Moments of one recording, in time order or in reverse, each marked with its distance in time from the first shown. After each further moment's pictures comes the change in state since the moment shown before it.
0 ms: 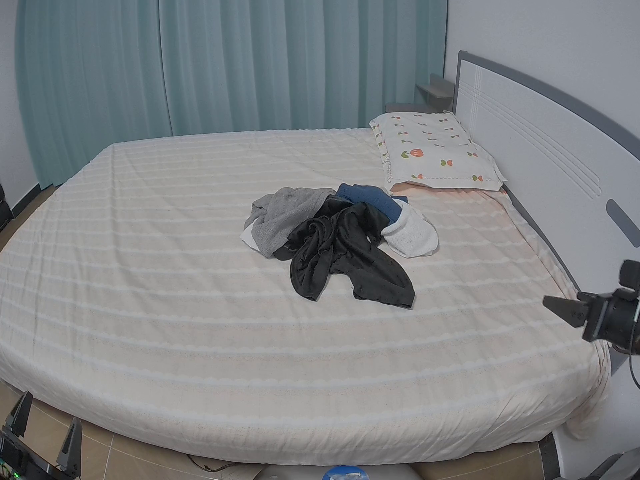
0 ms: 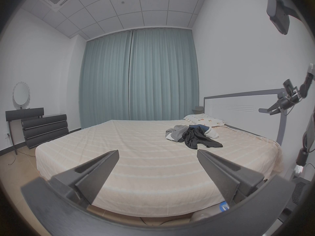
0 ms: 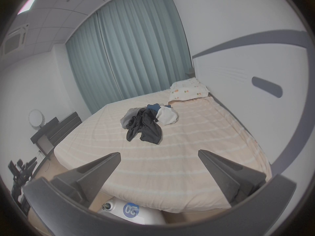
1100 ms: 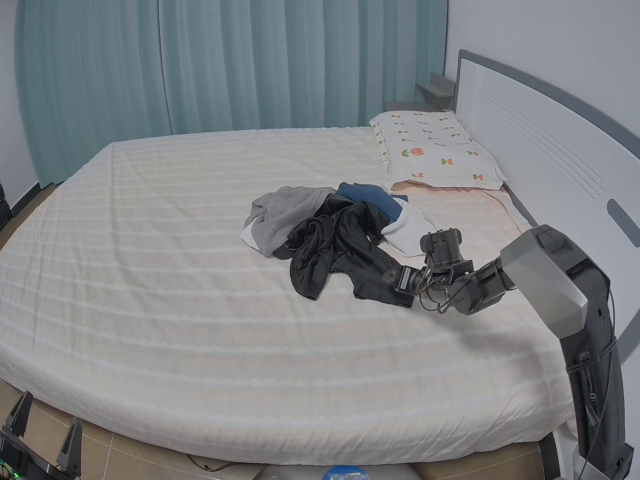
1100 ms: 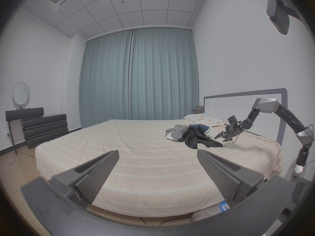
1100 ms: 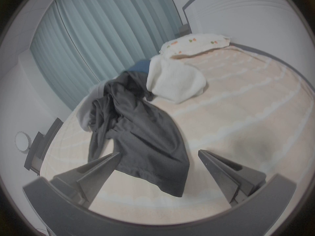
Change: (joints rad) left arm 0.000 0.000 0.000 0.000 0.000 0.000; right arm 0.212 1.459 -1.171 -0.060 -0.193 0.296
